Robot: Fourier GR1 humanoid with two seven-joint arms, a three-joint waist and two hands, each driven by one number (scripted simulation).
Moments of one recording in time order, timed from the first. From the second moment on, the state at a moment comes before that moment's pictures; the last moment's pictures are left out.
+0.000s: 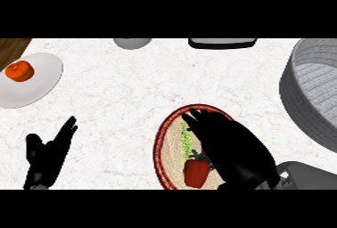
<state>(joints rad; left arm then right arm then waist) 0.08 0.45 -0.23 -1.47 0.33 0.22 0.16 -0.75 -0.59 0.85 -1.99 0.03 0.25 1.14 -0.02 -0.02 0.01</state>
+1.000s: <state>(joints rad) 0.09 0.42 -0.22 -1.48 0.30 0.20 0.17 -0.56 -0.48 0.95 -1.87 0.33 0.17 1.08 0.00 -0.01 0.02</state>
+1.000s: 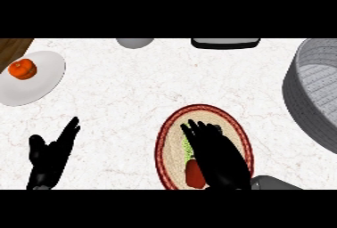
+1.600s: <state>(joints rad) 0.08 0.41 -0.21 -1.48 0.28 0.19 0.19 -0.51 -0.42 0.96 -1.75 0.38 0.20 1.06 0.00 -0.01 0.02</state>
